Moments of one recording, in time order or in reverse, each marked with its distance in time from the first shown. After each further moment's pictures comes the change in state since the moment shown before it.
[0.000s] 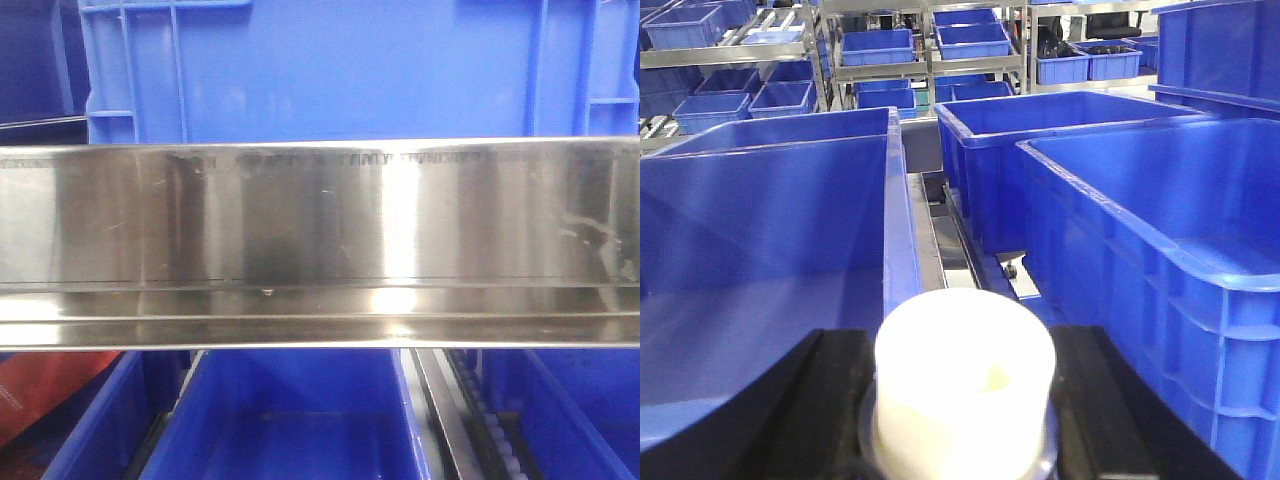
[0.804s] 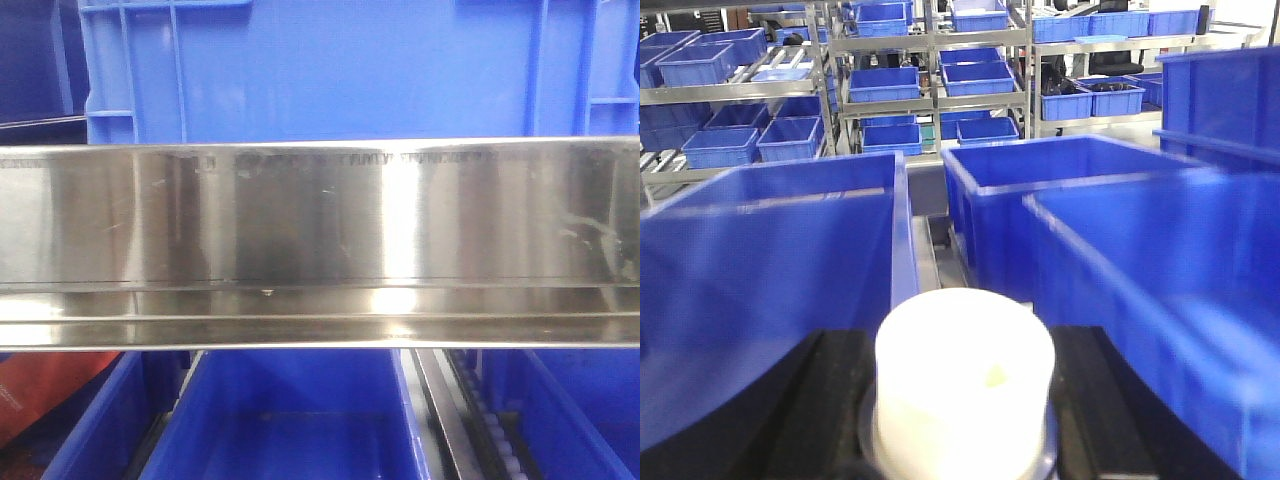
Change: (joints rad) left arm -0.012 0.149 -0.150 -0.002 -0.062 0.000; right arm 0.002 0.056 -0.104 0.000 -0.066 0.000
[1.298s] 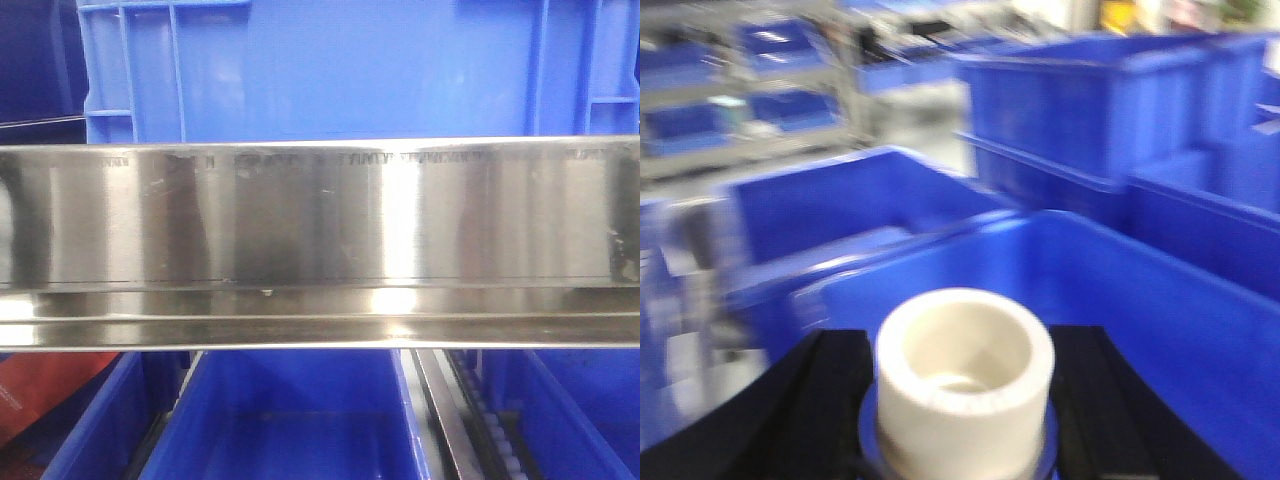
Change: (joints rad) left arm -0.344 0.623 -0.639 0.002 0.126 0.000; right arm 0.251 0.424 -0.445 -0.002 -0.001 0.000
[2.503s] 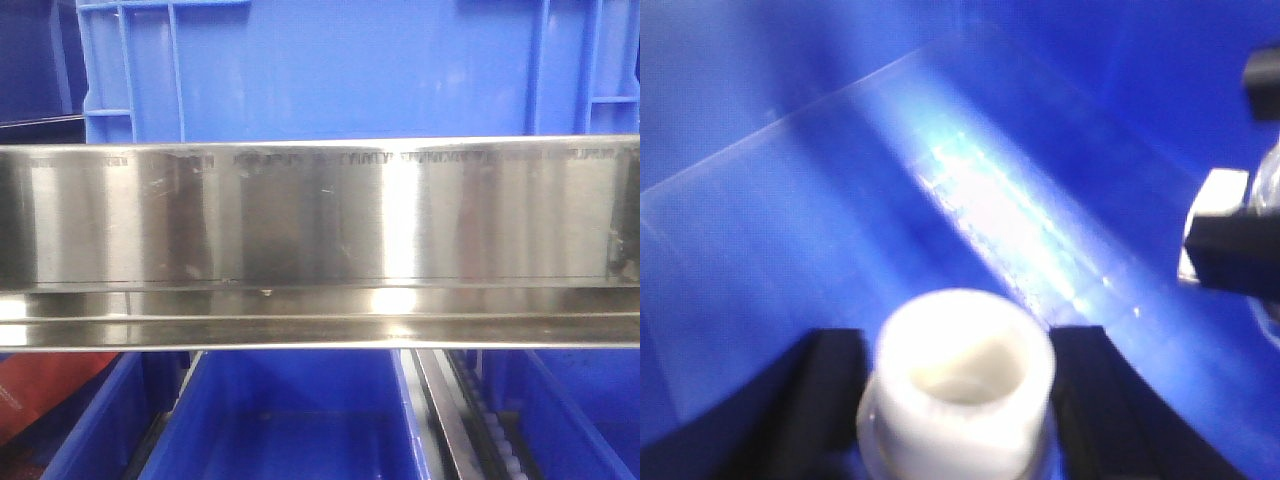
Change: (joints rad) left arm -0.082 0.587 -0.323 -0.004 0.308 0.000; right arm 0.036 0.491 -0.104 0.002 0.064 0.000
